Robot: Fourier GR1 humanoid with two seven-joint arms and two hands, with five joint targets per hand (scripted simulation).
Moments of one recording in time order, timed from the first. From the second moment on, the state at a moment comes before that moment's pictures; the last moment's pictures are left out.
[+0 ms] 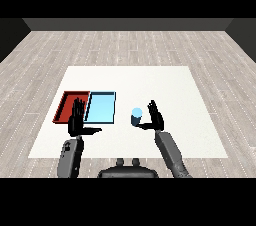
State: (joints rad) left arm 0.00 0.03 0.06 -1.57 0.15 -0.08 -0.45; right arm -0.21 0.00 0.15 -1.13 -0.29 -0.06 -0.37
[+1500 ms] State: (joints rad) left arm 0.02 0.04 0.08 -1.58 0.16 -0.09 -0.46; right arm -0.44 0.00 0.33 -0.84 -0.48 -0.13 -0.49
